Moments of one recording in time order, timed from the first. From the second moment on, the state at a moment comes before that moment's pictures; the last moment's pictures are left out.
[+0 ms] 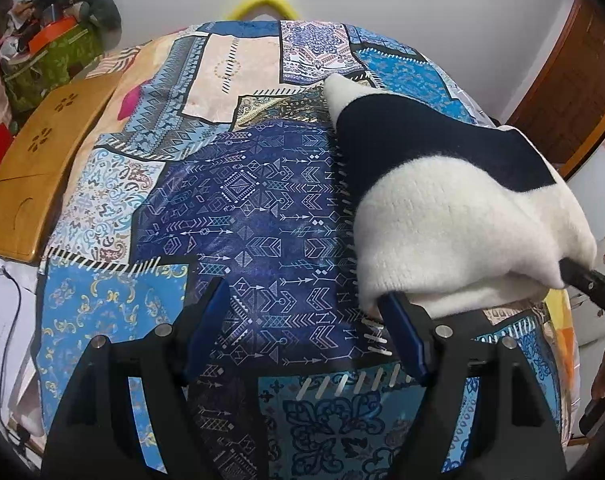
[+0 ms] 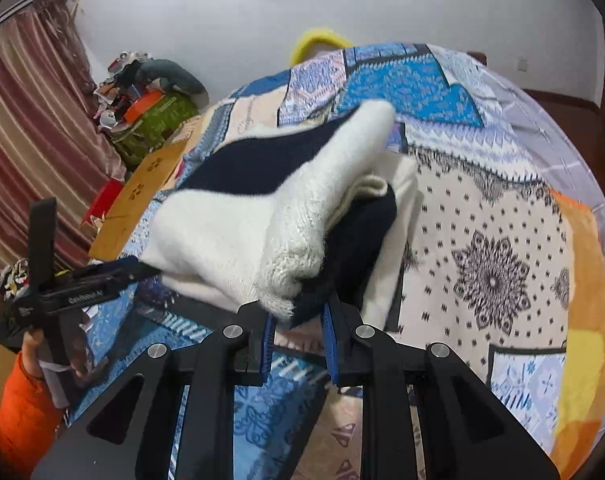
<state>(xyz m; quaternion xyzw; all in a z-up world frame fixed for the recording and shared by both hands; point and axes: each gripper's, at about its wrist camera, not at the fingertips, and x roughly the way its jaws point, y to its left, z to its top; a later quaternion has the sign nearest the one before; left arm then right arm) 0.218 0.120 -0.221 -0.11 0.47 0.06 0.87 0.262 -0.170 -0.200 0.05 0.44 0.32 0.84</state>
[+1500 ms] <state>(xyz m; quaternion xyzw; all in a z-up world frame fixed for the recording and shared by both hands) 0.318 0.085 -0.185 -0.05 0.47 -0.01 0.88 0.338 -0.160 -0.192 0.02 0.45 0.27 0.85</state>
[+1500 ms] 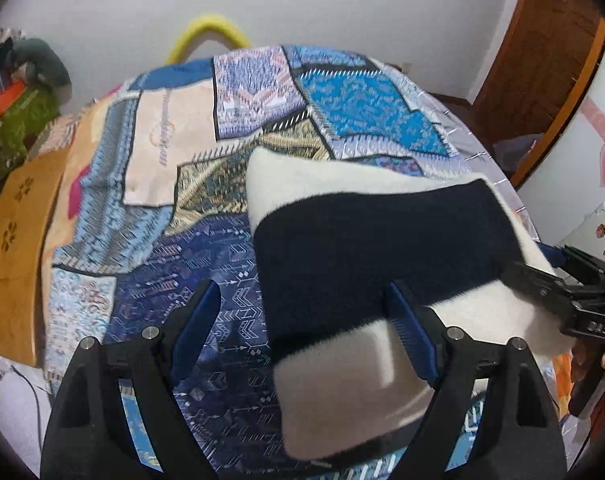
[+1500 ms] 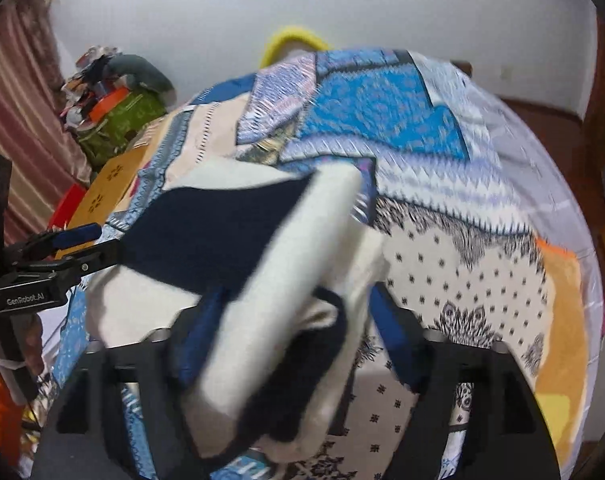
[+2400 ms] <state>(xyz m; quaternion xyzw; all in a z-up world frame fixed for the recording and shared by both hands) 0.355 0.110 -0.249 -0.31 0.55 -0.14 0.76 0.352 -0.176 -0.246 0.20 0.54 0.34 0.74</state>
